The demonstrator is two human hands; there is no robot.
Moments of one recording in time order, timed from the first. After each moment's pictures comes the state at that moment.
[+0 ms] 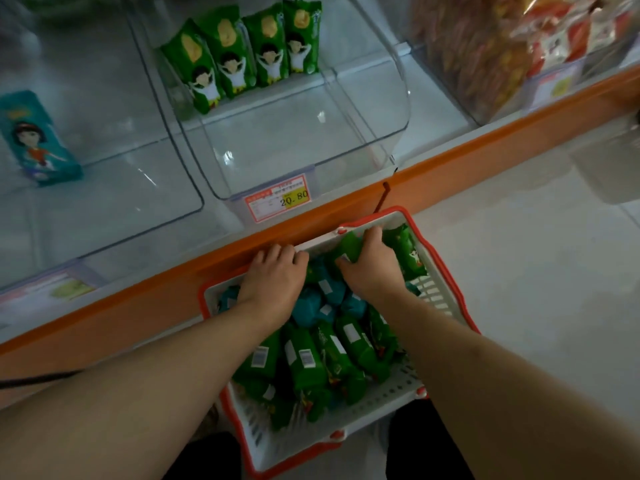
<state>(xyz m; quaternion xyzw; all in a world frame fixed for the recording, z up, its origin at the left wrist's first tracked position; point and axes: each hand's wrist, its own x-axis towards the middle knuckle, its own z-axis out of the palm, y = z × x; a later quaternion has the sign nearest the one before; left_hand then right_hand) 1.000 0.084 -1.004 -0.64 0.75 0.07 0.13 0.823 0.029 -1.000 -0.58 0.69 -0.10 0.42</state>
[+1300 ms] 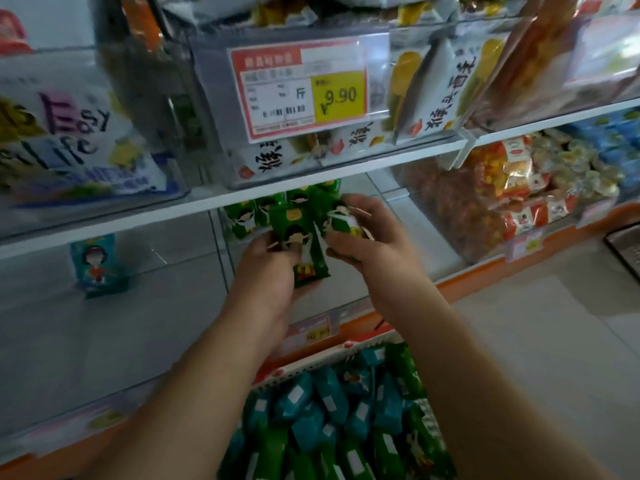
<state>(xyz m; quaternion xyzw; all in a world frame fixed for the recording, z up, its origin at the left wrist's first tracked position) 1.025 -0.021 -0.811 -0.61 0.16 0.53 -0.57 0.884 -0.074 -0.808 -0.51 0.47 -0.40 0.60</state>
